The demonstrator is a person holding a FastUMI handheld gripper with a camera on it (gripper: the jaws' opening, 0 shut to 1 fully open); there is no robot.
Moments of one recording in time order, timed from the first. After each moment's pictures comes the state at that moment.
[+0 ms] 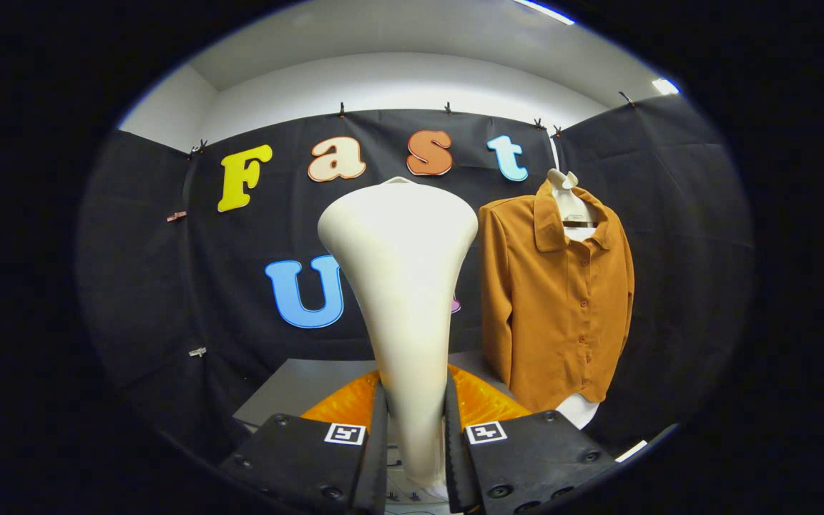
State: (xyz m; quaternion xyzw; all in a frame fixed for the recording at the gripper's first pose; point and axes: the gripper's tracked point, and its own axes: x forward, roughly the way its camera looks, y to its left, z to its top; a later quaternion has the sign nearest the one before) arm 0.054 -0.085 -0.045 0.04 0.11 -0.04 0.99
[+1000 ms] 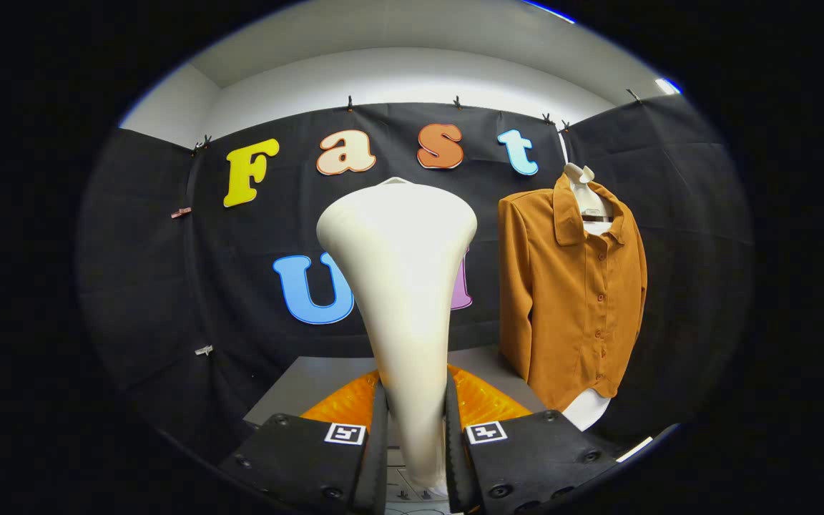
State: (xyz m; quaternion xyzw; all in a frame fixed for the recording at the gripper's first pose) arm 0.064 -0.063 -0.049 0.05 0.12 -0.04 0.99
